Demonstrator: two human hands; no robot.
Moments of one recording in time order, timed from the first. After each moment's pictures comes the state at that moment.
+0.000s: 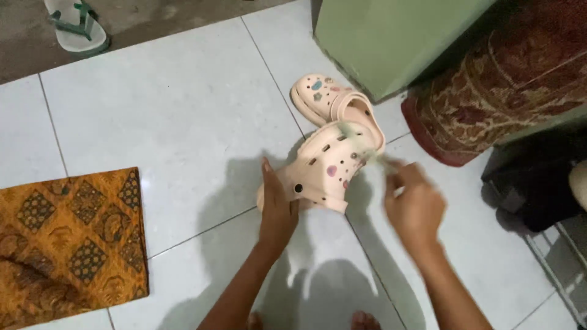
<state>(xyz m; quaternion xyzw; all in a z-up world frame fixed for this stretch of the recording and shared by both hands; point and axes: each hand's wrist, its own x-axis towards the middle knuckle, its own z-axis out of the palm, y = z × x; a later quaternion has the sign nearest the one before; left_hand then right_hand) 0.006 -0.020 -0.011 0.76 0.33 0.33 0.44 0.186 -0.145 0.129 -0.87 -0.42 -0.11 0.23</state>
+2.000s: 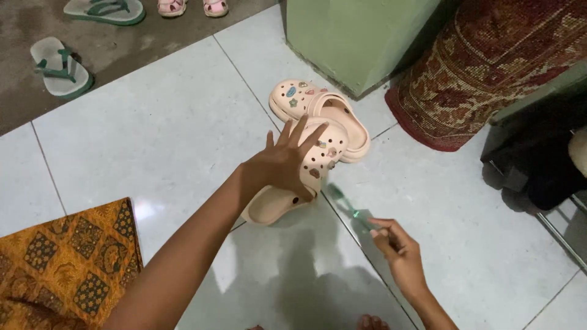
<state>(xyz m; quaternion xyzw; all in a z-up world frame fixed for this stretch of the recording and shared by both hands) 0.099 0.072 0.130 0.95 0.10 -0.11 0.26 0.167 -0.243 0.040 -0.81 -0.14 0.31 0.48</state>
